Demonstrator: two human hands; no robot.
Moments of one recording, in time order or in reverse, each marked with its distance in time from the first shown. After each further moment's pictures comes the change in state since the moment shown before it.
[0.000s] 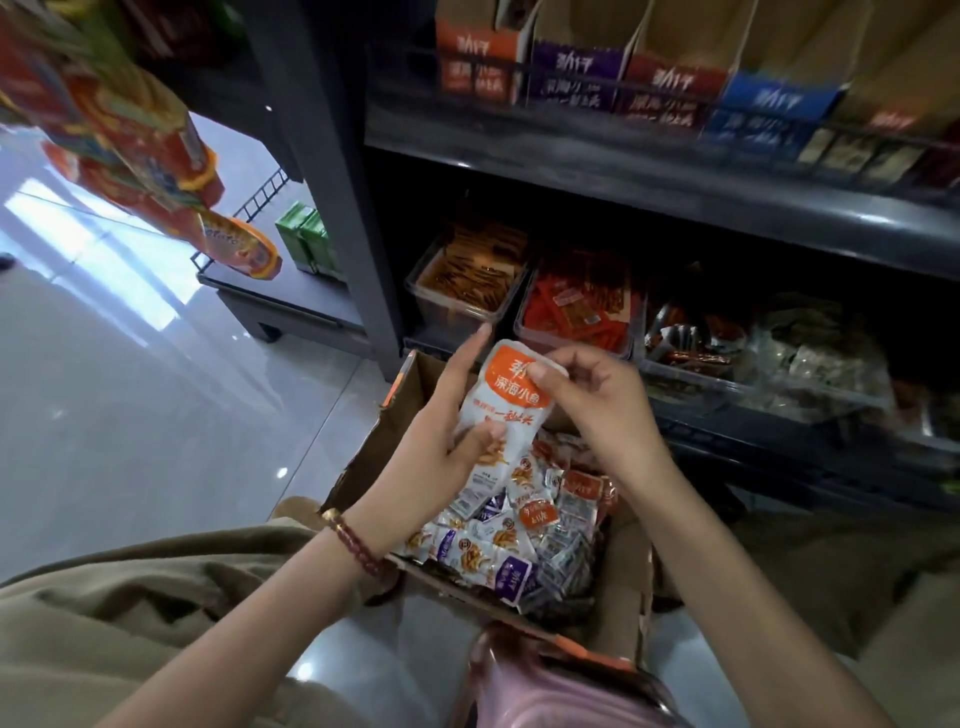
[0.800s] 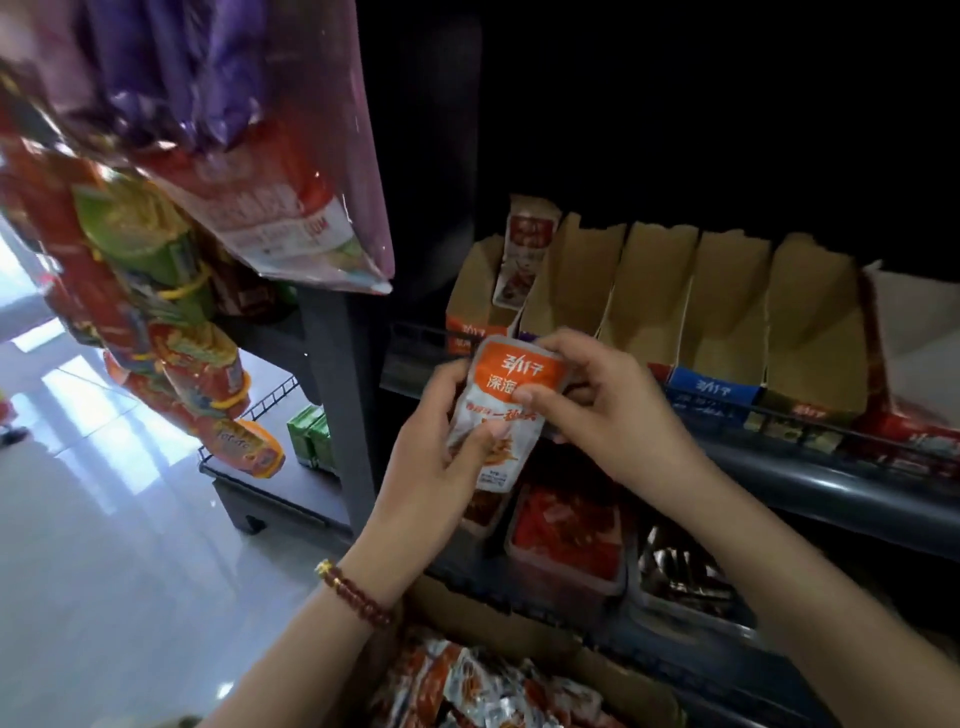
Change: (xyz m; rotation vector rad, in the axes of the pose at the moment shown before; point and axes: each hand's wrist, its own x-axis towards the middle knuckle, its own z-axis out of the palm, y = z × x) left_hand 0.108 0.112 -0.035 0.069 0.331 0.381; right_hand 0.095 -0.153 -0.033 -0.448 -0.124 -0.533
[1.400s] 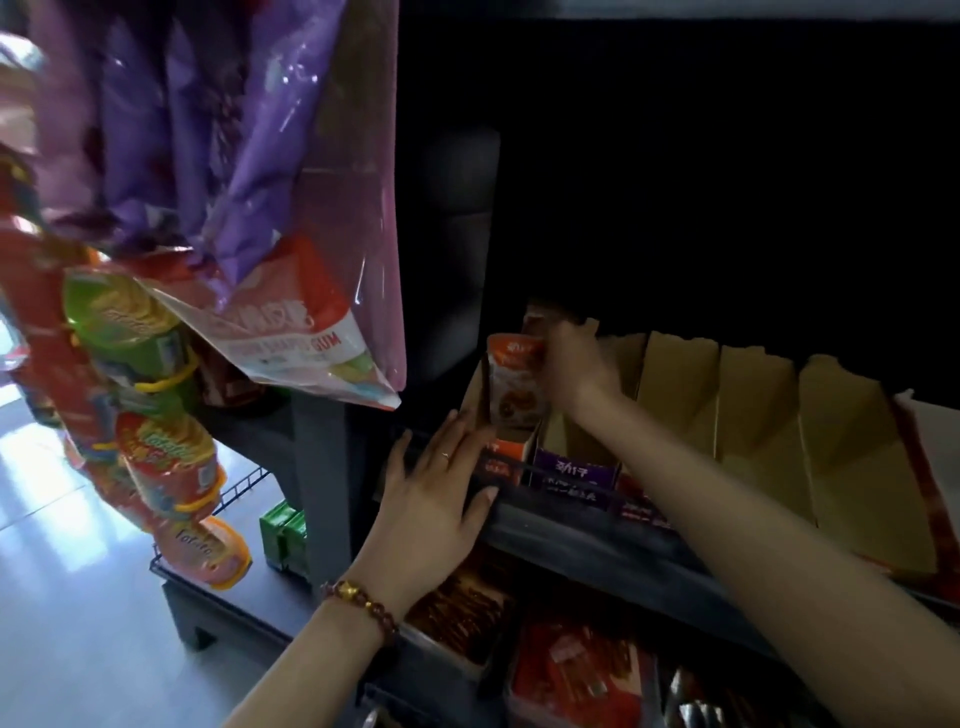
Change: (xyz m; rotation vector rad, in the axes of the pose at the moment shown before) left_hand 0.093 -0.087 -0.019 0.918 -0.026 0.336; right_hand 0.182 0.056 0.001 -0.867 0.201 0.165
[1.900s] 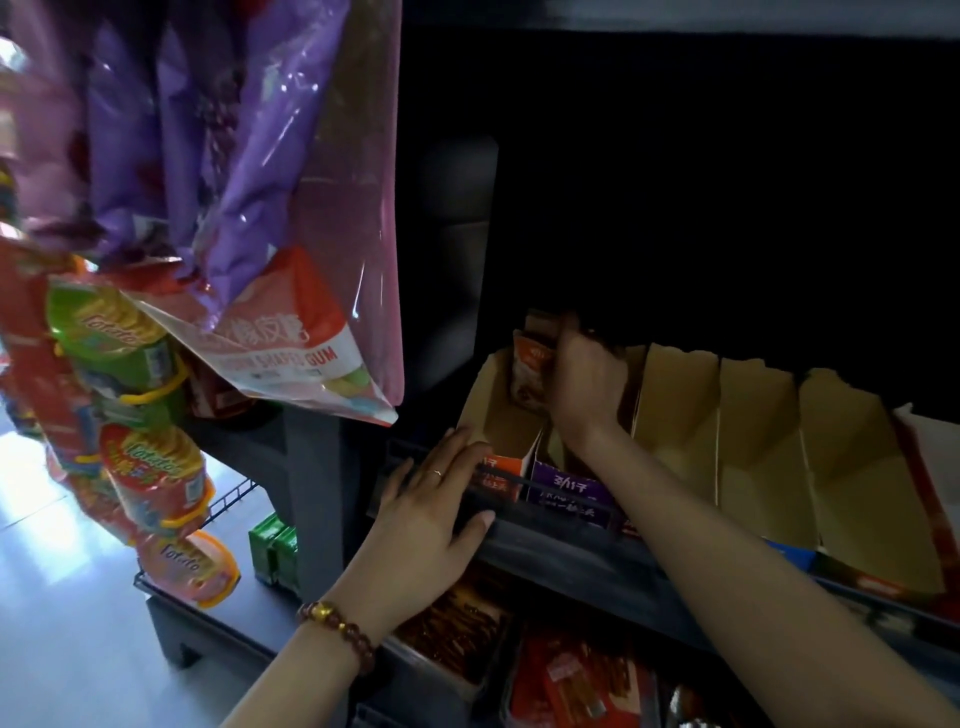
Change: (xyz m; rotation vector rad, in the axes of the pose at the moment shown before) left_hand 0.001 -0.008 -0.007 -0.187 -0.179 -0.065; right_hand 0.002 0.008 0.017 0.055 0.366 0.017
